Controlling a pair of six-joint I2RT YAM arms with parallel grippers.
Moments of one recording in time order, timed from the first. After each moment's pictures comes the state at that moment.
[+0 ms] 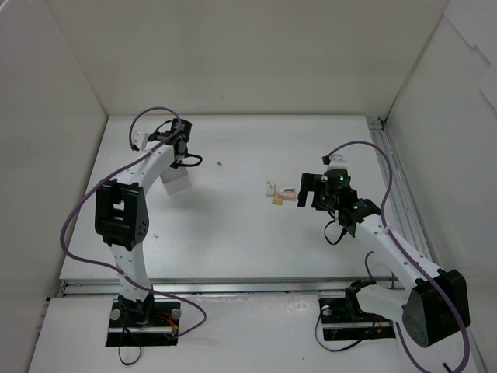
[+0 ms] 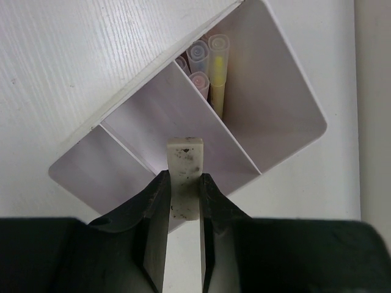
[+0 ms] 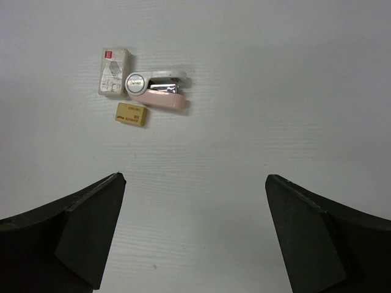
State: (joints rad) left arm -0.24 1.94 1.64 -0.79 -0.62 -1.53; right arm 0.35 1.13 0.73 -0.29 0.13 0.34
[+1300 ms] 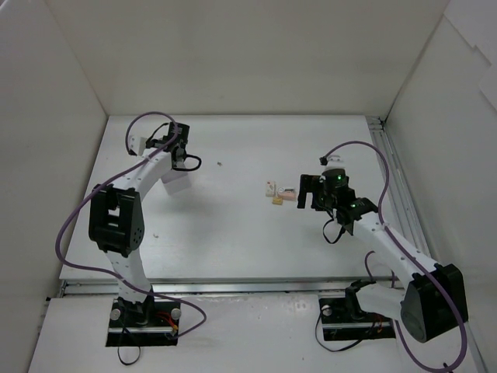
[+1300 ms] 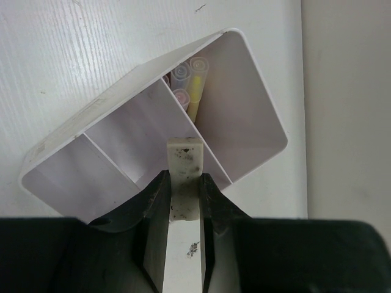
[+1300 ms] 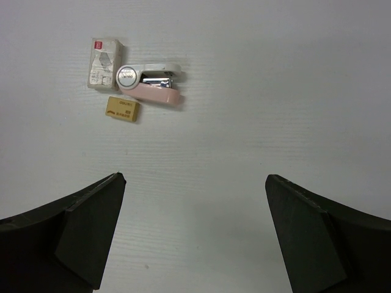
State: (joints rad) left arm -0.24 1.86 1.51 -0.61 -0.67 -1.61; right arm 0.35 1.15 0.73 -0.29 0.13 0.31
